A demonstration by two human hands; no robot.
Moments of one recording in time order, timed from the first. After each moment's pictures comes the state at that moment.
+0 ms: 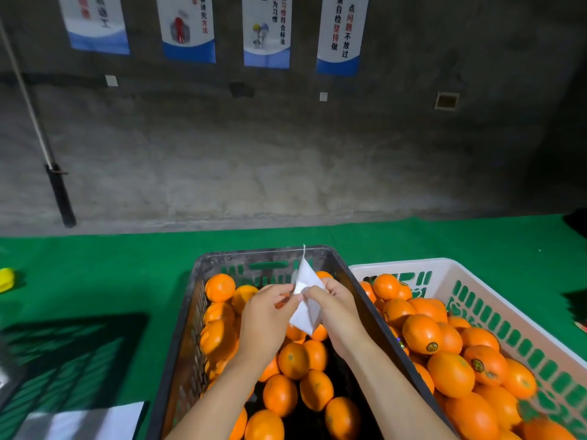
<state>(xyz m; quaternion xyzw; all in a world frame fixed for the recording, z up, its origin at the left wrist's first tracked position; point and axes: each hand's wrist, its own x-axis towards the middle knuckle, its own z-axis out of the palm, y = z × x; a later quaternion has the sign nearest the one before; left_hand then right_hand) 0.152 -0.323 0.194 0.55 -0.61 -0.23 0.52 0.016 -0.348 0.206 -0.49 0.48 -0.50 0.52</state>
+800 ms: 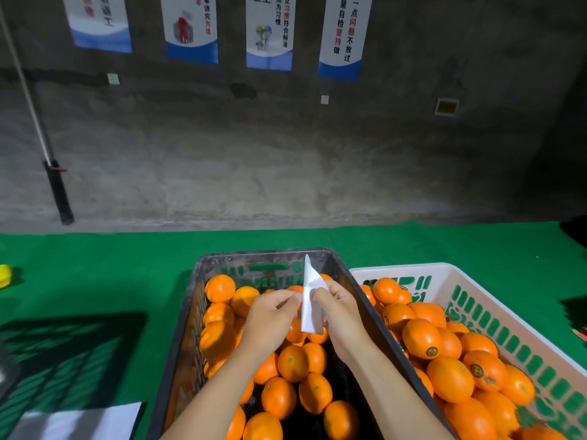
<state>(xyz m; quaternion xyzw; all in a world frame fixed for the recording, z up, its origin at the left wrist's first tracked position) 0.151 -0.321 0.209 0.53 -0.58 -0.35 0.51 0.014 -0.347 0.206 -0.50 0.51 -0.49 0.50</state>
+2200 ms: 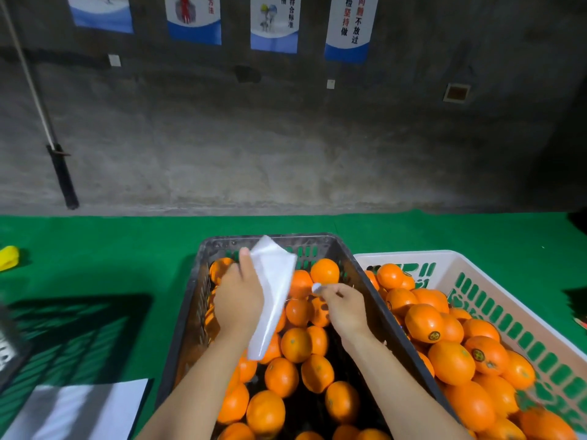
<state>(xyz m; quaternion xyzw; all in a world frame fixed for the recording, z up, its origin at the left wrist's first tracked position) 0.182 -0.330 0.204 0.73 -0.41 -0.16 0.53 0.005 -0.354 0.174 -0.51 0.61 -0.47 0.39</state>
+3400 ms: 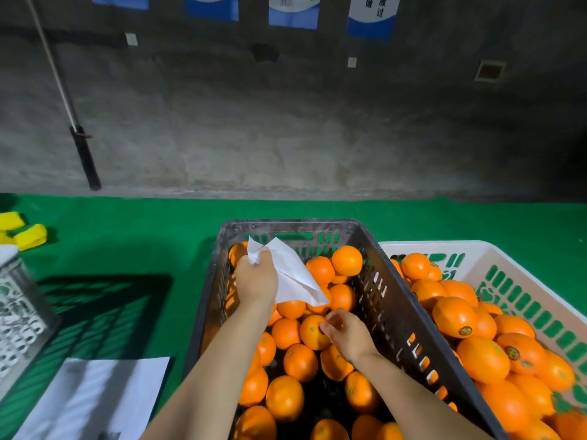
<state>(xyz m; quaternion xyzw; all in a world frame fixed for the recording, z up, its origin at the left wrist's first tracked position) 0.191 -0.348 0.194 0.67 -0.25 -0.35 0.61 0.000 -0.359 0.082 -0.66 0.63 -0.23 0.34</state>
